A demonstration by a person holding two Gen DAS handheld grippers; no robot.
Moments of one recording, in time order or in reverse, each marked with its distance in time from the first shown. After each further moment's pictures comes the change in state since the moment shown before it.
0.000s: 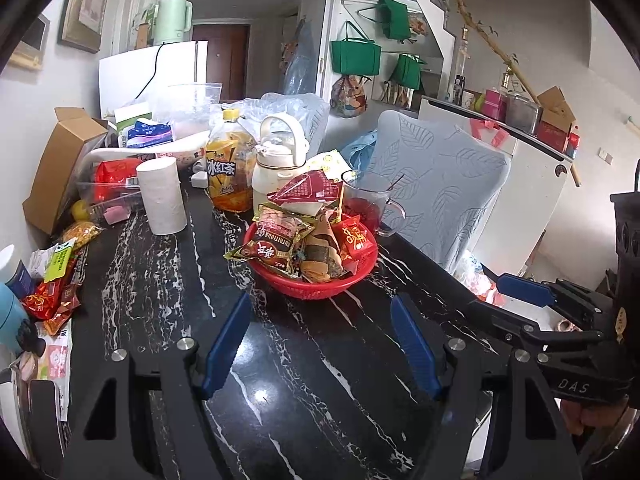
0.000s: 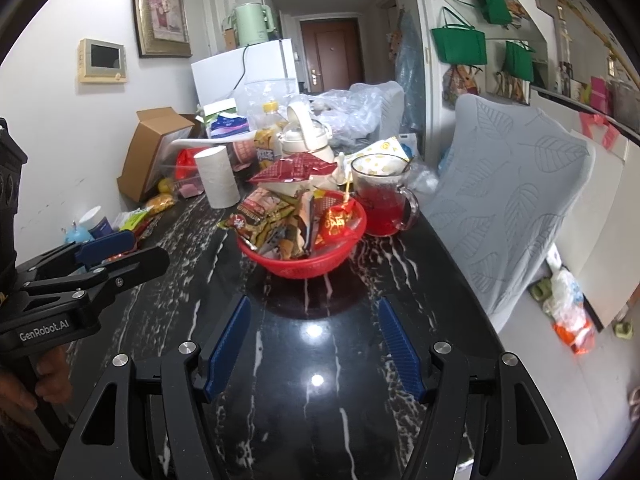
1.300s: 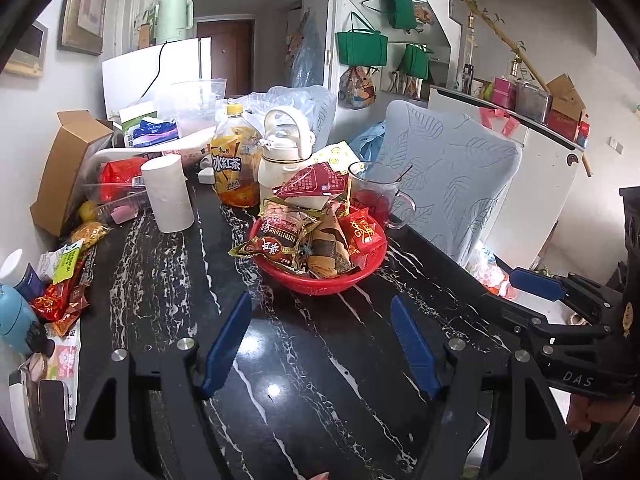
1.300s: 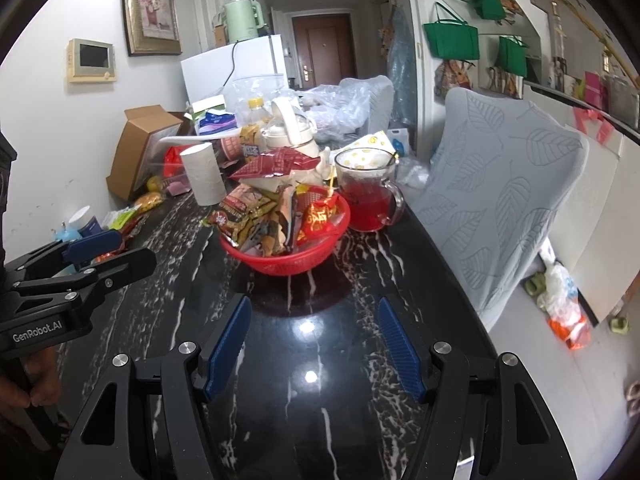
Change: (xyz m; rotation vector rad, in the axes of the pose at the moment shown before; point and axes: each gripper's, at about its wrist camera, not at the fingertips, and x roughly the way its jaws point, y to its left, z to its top) left arm 0.006 -0.008 0.002 0.021 0.030 0.057; right arm 0.006 -0.016 -0.001 0.014 0.018 -0.025
